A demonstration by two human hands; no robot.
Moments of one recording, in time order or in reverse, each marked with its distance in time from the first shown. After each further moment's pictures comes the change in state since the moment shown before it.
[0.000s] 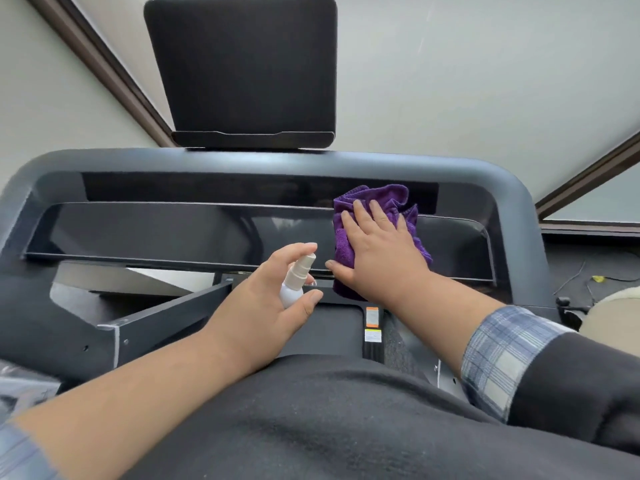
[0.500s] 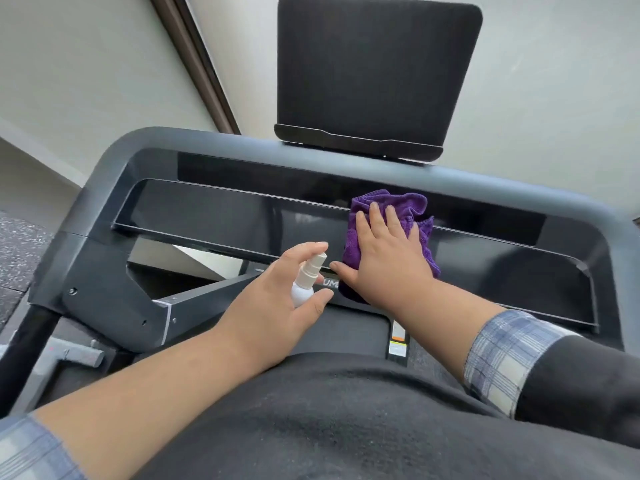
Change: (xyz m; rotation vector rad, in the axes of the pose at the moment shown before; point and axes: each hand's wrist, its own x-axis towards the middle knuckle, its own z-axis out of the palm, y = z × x) left_hand -0.031 -0.076 -0.079 -0.031 0.113 -0.048; right_hand 0.055 -0.121 0.008 -0.087 -0.034 -0.019
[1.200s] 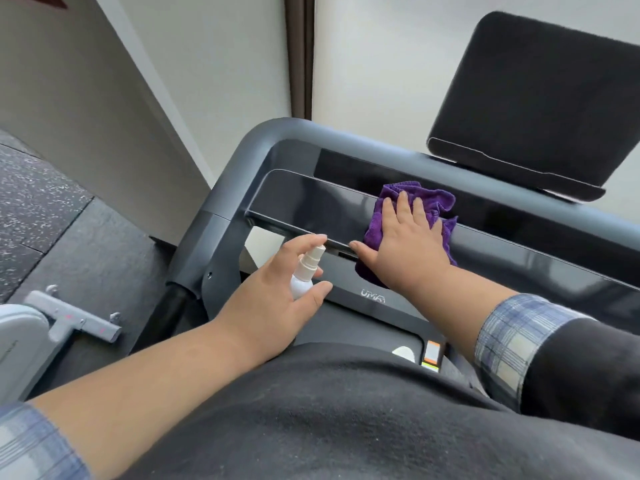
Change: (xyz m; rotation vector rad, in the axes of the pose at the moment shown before) left_hand -0.057 -0.147 -0.151 -0.092 0.117 -0.091; right_hand 0.084 -0.190 0.001 -0.056 0.010 0.052
